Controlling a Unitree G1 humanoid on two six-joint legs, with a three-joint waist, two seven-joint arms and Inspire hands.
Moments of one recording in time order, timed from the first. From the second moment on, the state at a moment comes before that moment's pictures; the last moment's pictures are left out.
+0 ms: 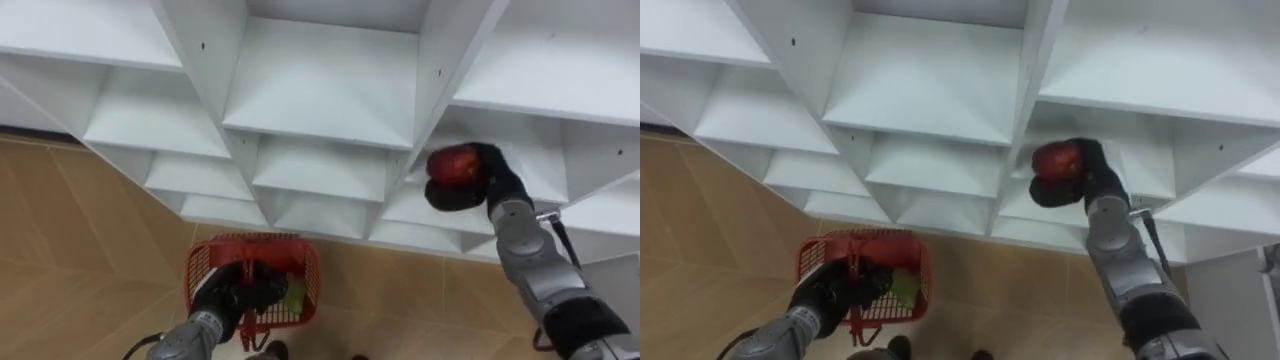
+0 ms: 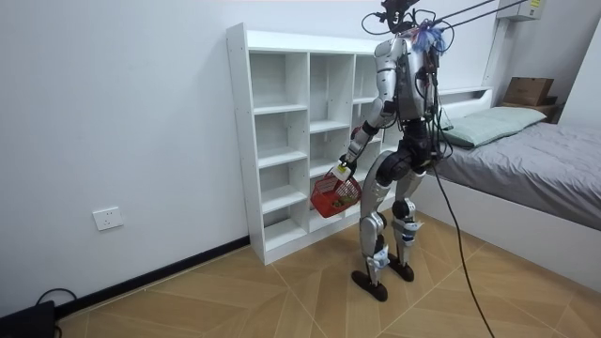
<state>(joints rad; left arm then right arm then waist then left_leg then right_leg) -0.05 0.22 -0.29 0.70 -0.56 0.04 -0.03 -0.32 -0.36 0.30 0.68 0.03 0.01 -0.14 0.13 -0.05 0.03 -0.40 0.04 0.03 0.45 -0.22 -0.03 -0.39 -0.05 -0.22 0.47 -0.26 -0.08</state>
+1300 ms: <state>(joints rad) -0.03 0.15 -0.32 0.69 -0.72 -0.02 0.02 -0.11 -0.22 0.45 0.56 0.02 0.01 0.20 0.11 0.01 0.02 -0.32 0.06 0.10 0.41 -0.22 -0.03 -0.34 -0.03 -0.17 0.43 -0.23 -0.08</state>
